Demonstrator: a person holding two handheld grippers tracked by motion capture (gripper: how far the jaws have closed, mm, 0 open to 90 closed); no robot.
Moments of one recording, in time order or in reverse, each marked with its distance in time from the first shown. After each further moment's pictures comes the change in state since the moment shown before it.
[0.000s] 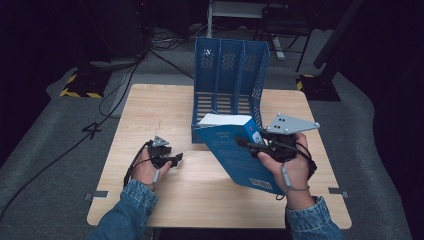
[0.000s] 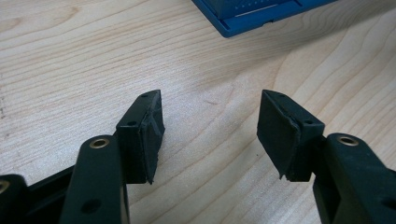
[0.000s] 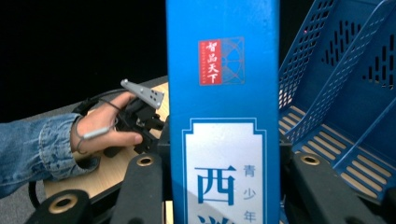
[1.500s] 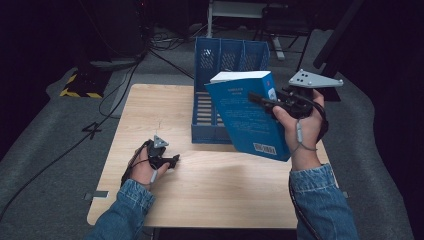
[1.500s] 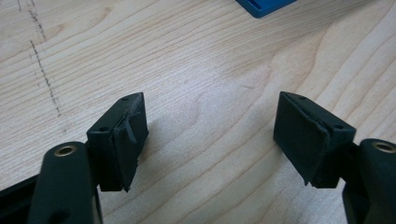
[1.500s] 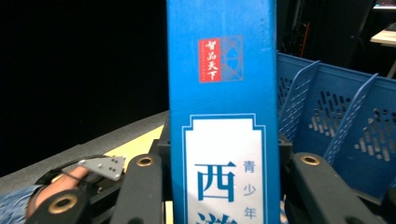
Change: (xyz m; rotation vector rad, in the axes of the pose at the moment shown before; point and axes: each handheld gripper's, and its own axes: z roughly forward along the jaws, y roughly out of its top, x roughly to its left) left arm 0.009 -0.001 -0.002 0.043 0.100 0.098; right arm -0.073 0.055 -0.004 -0.148 -0.051 0.077
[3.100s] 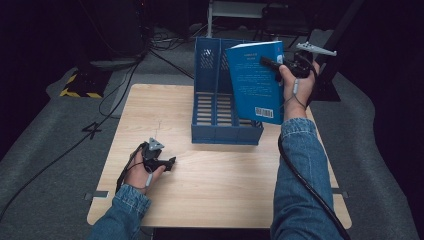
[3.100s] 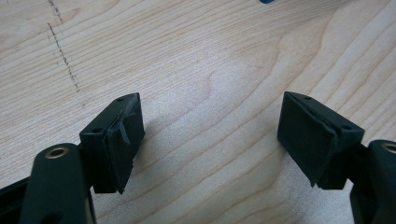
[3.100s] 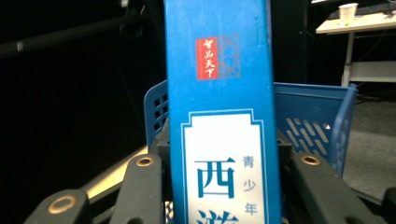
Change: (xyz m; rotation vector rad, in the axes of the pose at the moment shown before) left arm 0.004 -0.009 -0.009 0.003 0.008 -0.001; right arm -0.143 -0.012 0.064 -0.116 -0.105 0.245
